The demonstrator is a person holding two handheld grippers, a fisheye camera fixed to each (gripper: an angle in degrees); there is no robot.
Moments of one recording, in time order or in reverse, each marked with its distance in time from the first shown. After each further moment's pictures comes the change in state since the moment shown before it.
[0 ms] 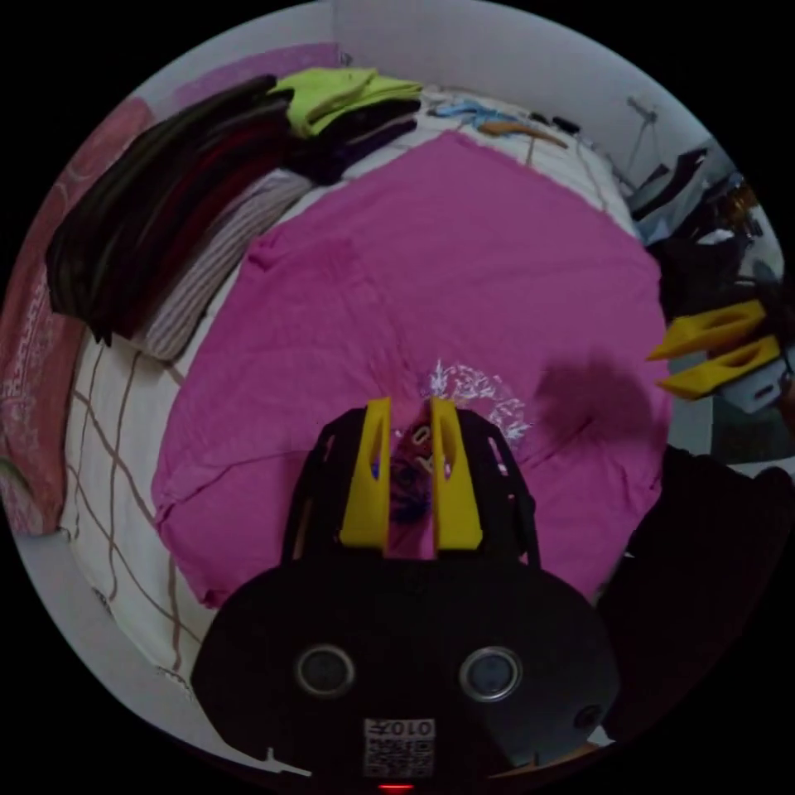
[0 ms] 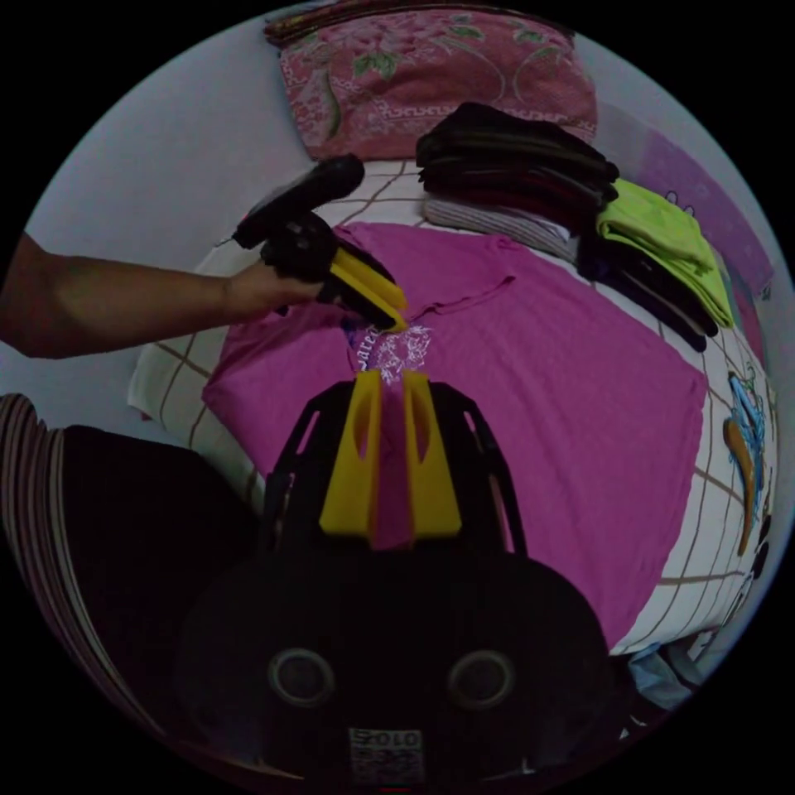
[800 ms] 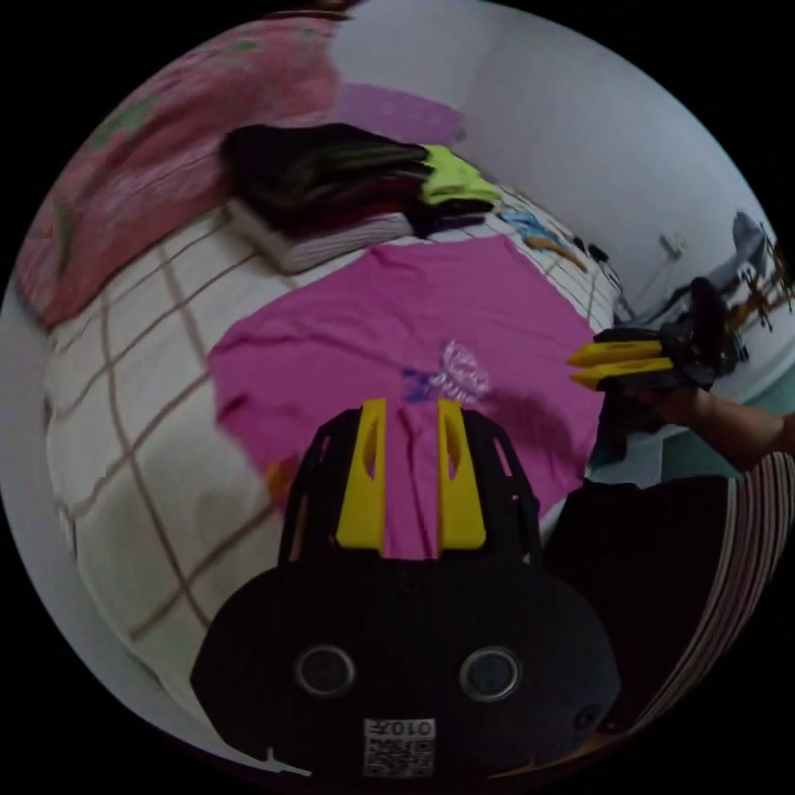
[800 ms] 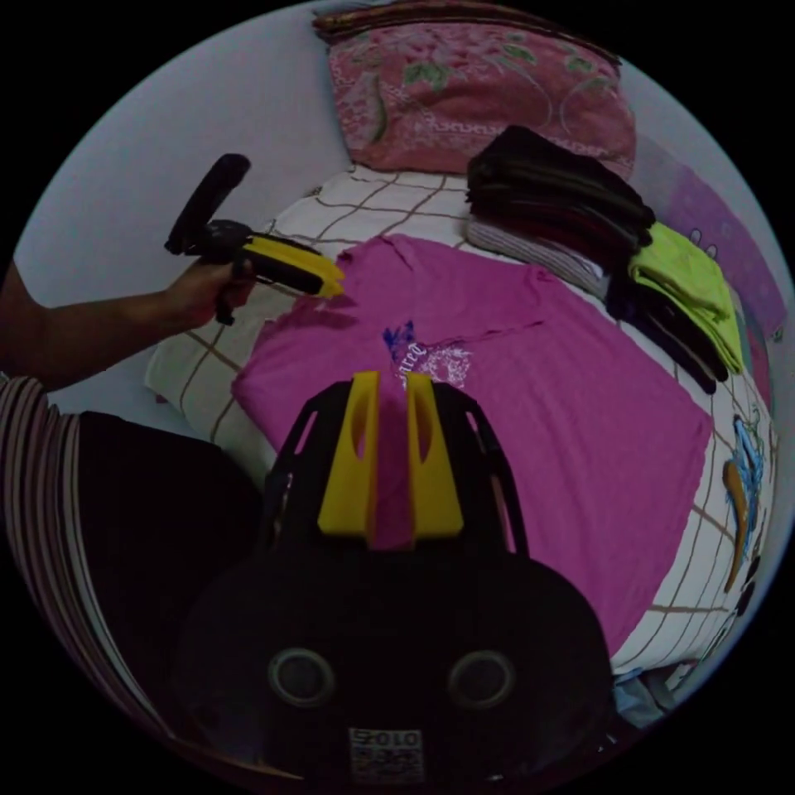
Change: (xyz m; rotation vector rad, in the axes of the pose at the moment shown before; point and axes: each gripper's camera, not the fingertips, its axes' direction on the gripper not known) left arm -0.025 0.223 -0.062 0.260 0.121 -0.389; right arm -0.126 -0.131 -0.044 0.043 -0.024 -0.147
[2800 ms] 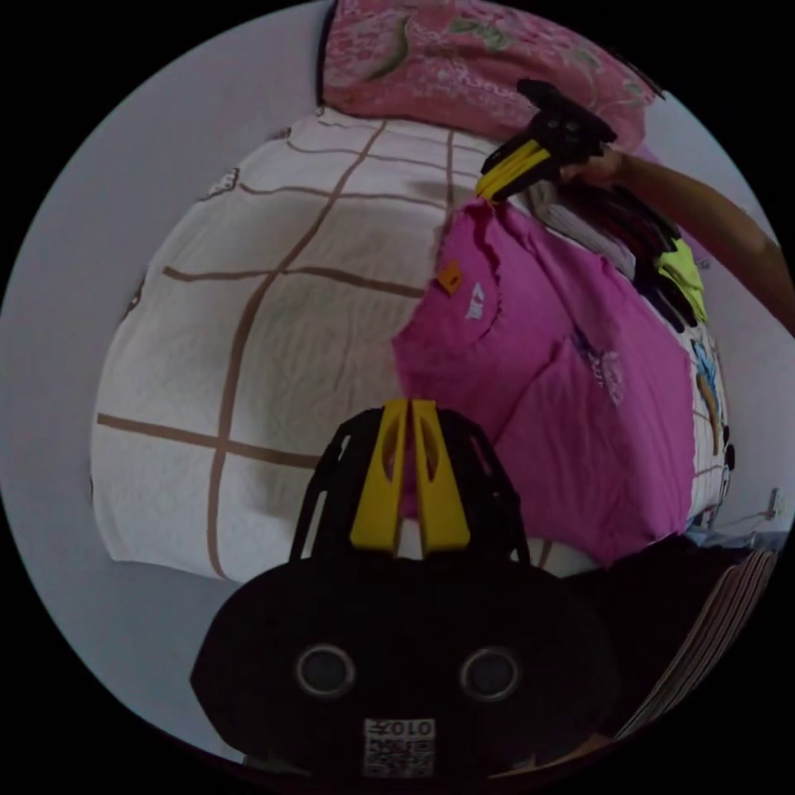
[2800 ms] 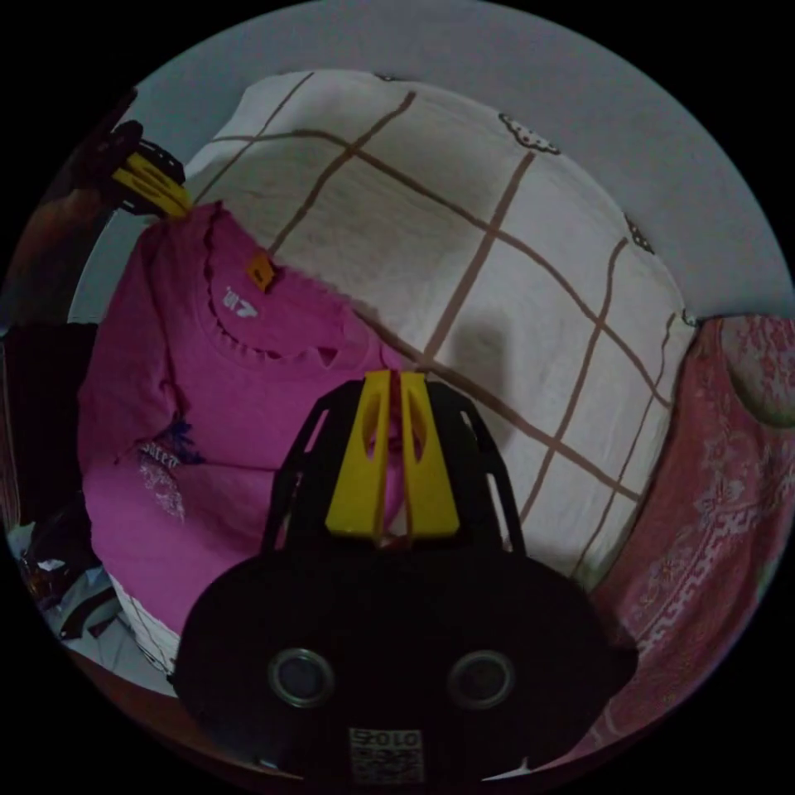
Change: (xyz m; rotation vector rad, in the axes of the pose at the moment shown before) left arm 0.107 0.204 0.000 -0.019 -0.355 -0.760; right arm -0.216 -0.780 0.181 -0.326 0.001 -1.418
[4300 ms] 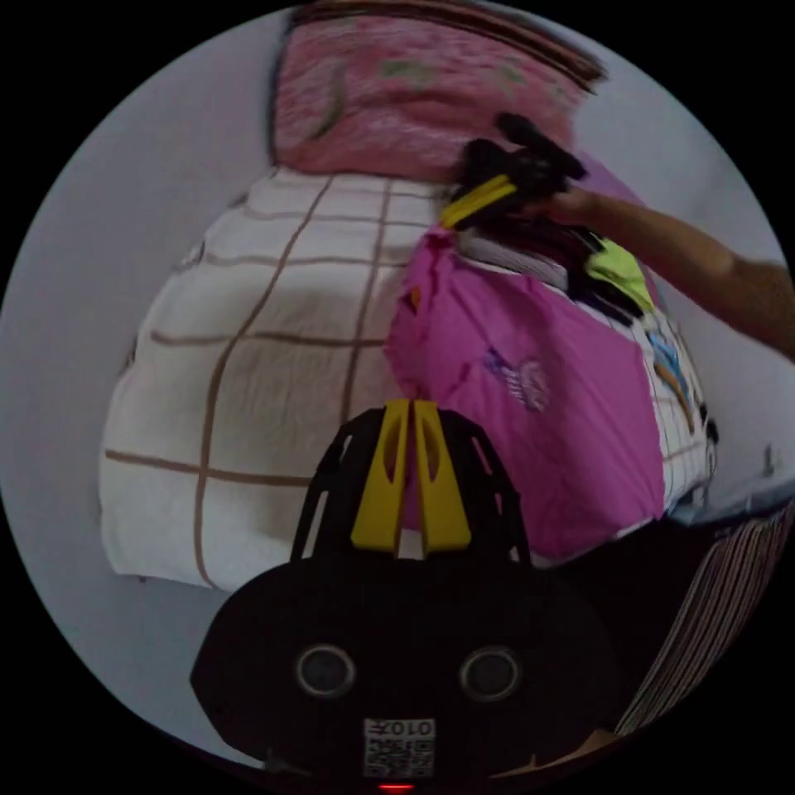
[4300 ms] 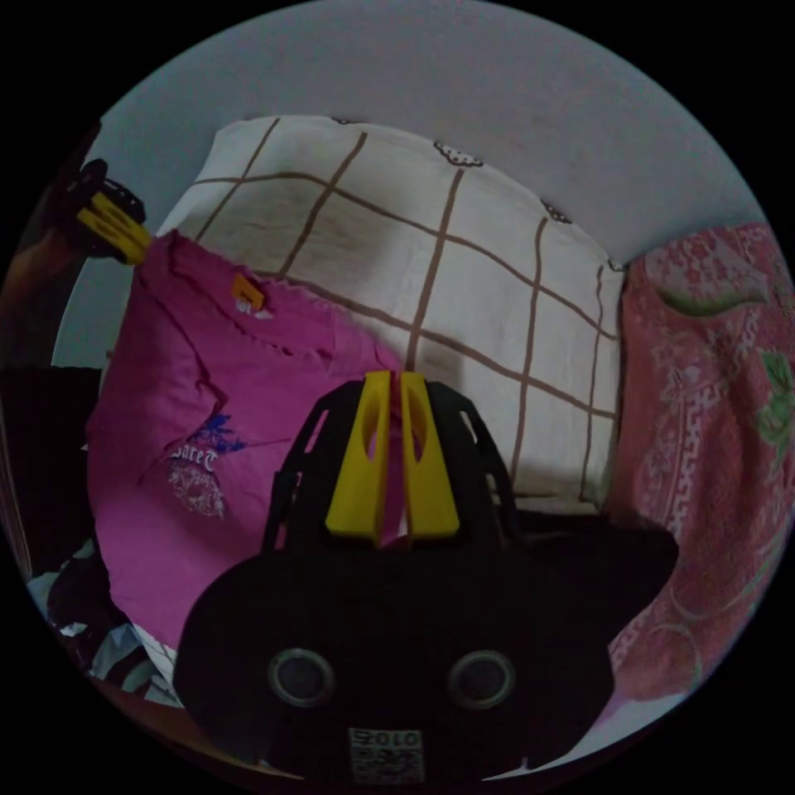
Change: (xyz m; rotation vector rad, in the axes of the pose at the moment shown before) left arm 0.142 0.039 -0.150 0.134 0.051 0.136; right arm -0.091 0.272 -0.021 0.071 0.105 0.209
